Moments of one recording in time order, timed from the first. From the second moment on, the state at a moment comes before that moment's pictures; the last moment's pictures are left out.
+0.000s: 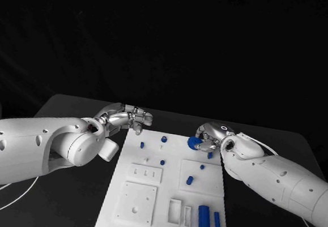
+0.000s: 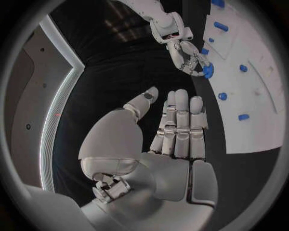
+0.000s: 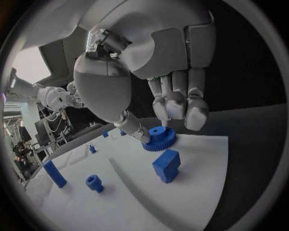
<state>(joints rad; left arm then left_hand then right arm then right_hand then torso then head) 1.40 -0.84 -0.21 1.50 -0.07 -0.29 0.28 1.13 -0.11 0.48 -0.26 0.12 0.83 0.16 0.38 0.43 1.25 0.08 0.09 0.22 1.12 -0.02 0.81 0.75 0.05 0.88 -0.11 0.76 1.31 1.23 -0.45 -0.06 0.87 -1.58 -0.32 -0.06 1.02 -0.17 0.66 -0.23 0.17 0.90 0.11 0.28 0.46 1.22 0.02 1.24 1.28 1.28 -0.09 1.37 0.80 0.15 1.32 -0.10 1.05 1.31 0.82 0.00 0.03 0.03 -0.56</state>
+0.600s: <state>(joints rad) 1.40 -0.84 -0.21 1.50 -0.07 -0.29 0.28 1.13 -0.11 0.48 -0.26 0.12 0.83 0.17 0.38 0.43 1.25 0.08 0.09 0.22 1.12 -0.02 0.81 0.75 0.05 0.88 -0.11 0.76 1.31 1.23 -0.47 -0.07 0.93 -1.63 -0.32 -0.09 1.00 -0.14 0.72 -0.19 0.15 0.91 0.10 0.29 0.46 1.23 0.01 1.24 1.29 1.29 -0.10 1.36 0.82 0.15 1.32 -0.10 1.06 1.31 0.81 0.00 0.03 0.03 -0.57</state>
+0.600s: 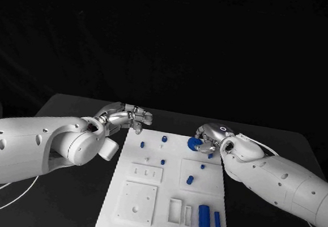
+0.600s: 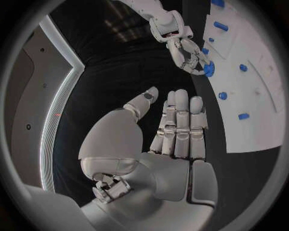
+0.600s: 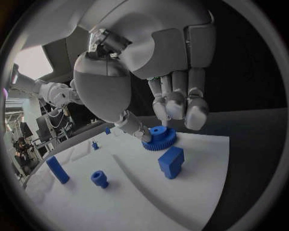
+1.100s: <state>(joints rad) 1.40 -0.85 -0.21 1.50 -0.07 -0.29 0.28 1.13 -0.11 0.48 -0.26 0.12 0.83 0.17 0.38 0.43 1.25 0.08 0.09 0.22 1.12 -0.02 0.81 0.75 0.05 0.88 -0.11 0.76 1.31 1.23 -0.50 -0.07 1.05 -1.76 -0.35 -0.16 1.00 -0.19 0.76 -0.16 0.10 0.94 0.09 0.31 0.46 1.26 -0.01 1.25 1.30 1.29 -0.11 1.36 0.83 0.15 1.33 -0.10 1.06 1.31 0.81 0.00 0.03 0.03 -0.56</state>
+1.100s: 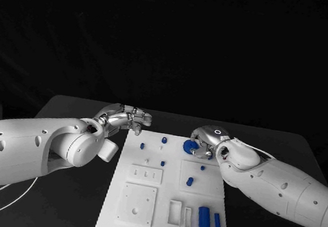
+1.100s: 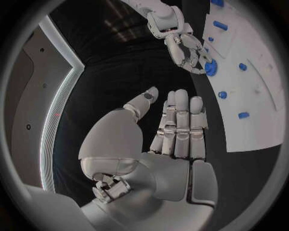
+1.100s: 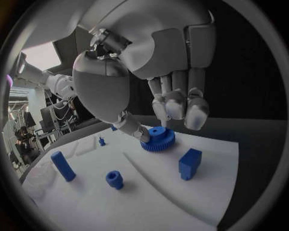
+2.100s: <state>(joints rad) 1.40 -0.84 -0.21 1.50 -0.07 -0.30 0.28 1.13 -0.11 0.48 -0.26 0.12 0.83 0.17 0.38 0.44 1.25 0.08 0.09 0.22 1.12 -0.02 0.81 0.75 0.05 0.88 -0.11 0.76 1.31 1.23 -0.38 -0.10 1.11 -1.95 -0.46 -0.25 1.04 -0.26 0.81 -0.10 0.06 0.97 0.09 0.31 0.46 1.26 -0.01 1.25 1.30 1.30 -0.11 1.35 0.84 0.15 1.33 -0.11 1.07 1.31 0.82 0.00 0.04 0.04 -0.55</state>
